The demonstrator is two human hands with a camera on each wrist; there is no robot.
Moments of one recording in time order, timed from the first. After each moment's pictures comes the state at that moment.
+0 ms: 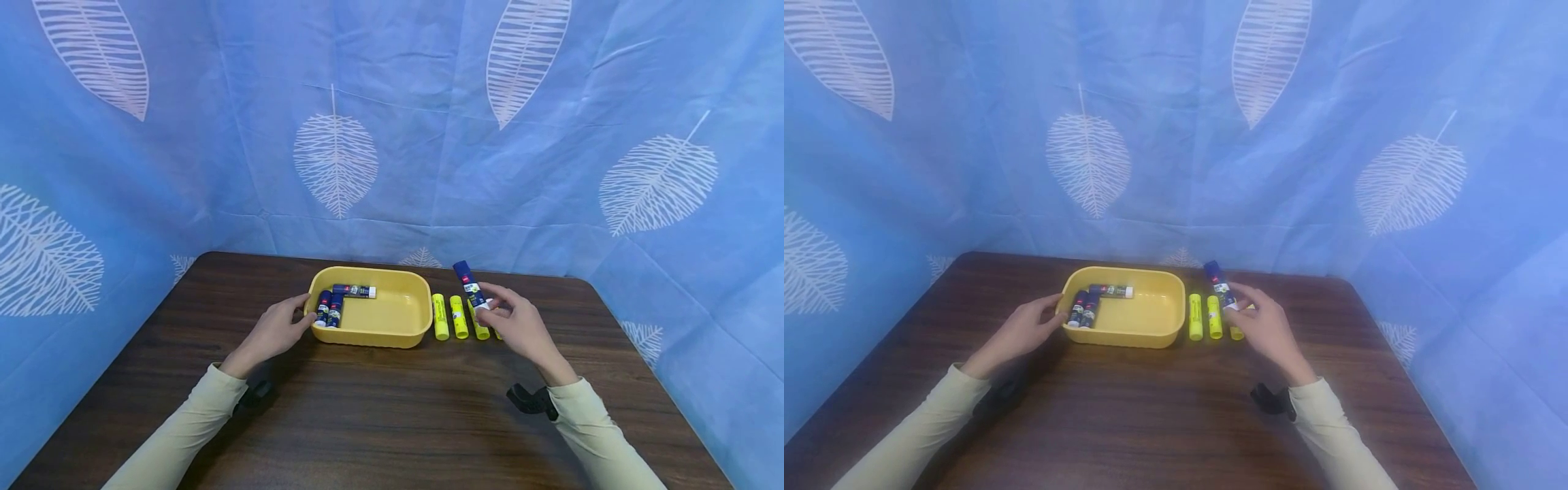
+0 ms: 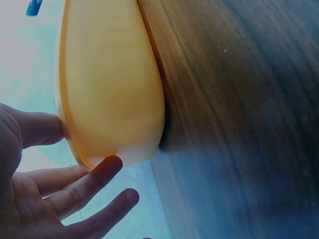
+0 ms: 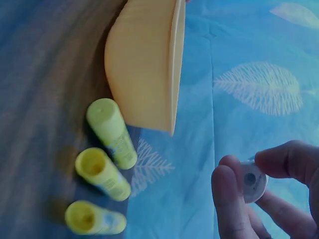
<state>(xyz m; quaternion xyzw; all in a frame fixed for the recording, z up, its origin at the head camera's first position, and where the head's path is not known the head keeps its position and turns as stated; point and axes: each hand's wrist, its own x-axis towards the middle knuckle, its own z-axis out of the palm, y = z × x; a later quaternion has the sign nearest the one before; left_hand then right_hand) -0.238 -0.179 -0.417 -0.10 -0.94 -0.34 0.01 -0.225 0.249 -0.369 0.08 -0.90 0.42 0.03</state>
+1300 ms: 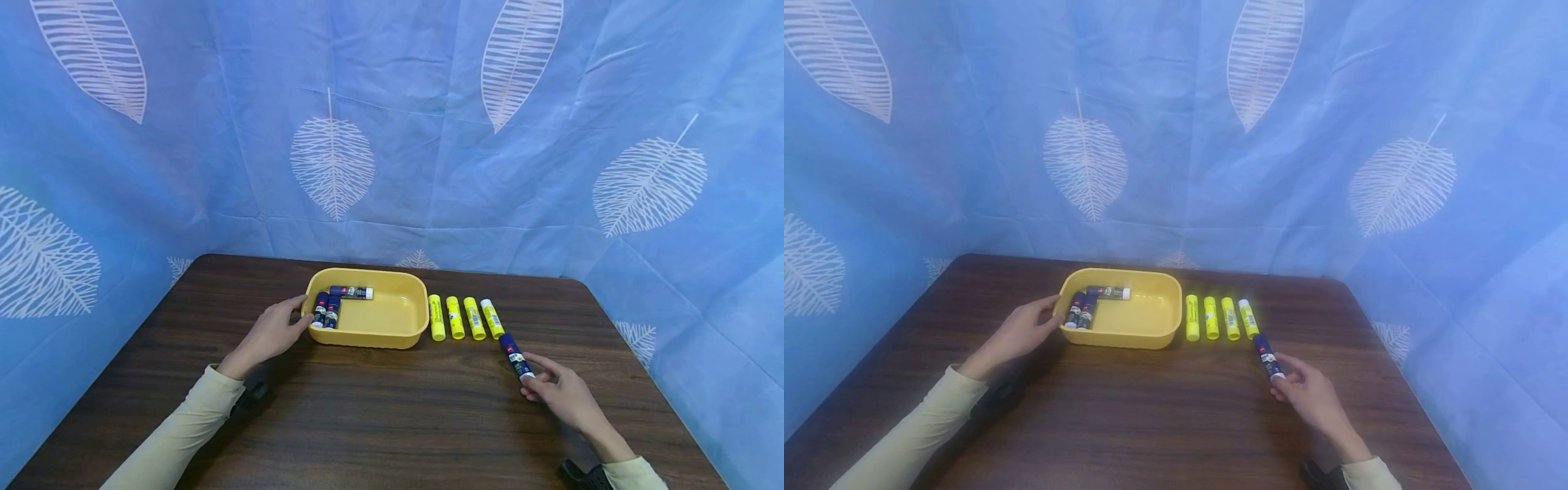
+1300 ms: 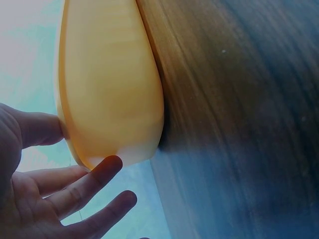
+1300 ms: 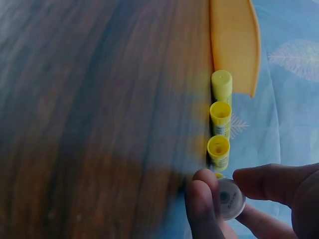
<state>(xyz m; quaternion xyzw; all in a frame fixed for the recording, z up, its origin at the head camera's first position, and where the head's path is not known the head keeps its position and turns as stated) -0.237 -0.179 -0.417 -0.11 -0.94 -0.34 0.01 -0.155 0.325 -0.432 -0.04 -0.90 0.42 -0.05</state>
